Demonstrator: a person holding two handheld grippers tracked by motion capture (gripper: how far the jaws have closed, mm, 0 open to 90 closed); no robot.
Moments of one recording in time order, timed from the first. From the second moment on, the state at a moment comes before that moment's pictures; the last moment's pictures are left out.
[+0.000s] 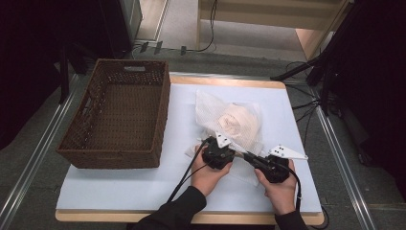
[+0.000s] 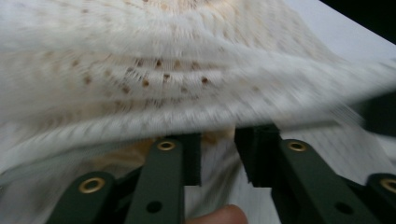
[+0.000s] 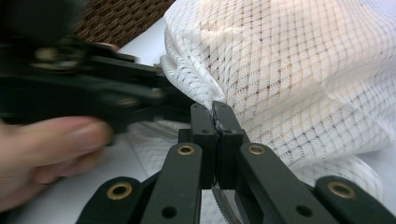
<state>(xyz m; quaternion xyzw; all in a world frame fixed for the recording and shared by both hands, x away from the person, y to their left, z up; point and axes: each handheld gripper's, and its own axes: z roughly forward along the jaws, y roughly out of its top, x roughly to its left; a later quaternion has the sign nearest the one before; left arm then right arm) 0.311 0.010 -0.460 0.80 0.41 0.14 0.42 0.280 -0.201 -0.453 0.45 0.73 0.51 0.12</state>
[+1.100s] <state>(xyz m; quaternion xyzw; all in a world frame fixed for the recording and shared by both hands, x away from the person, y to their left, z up) 0.275 0.119 -0.468 0.77 0.44 0.22 0.41 0.241 -0.237 -0.484 0.55 0.71 0.42 0.15</state>
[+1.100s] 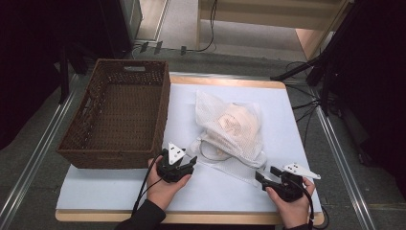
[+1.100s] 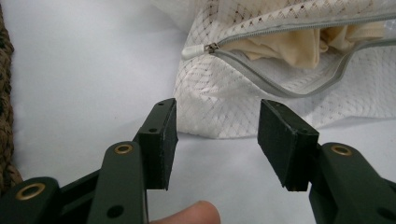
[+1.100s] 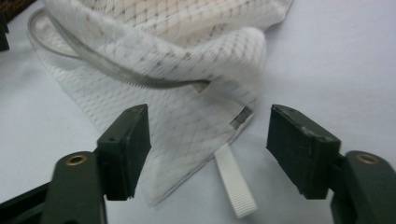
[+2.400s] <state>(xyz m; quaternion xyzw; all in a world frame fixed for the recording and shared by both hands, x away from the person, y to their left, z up) 0.283 0.092 -0.474 0.83 0.39 0.18 0.35 0.232 -0.233 -0.470 0.48 0.75 0.41 0.21</state>
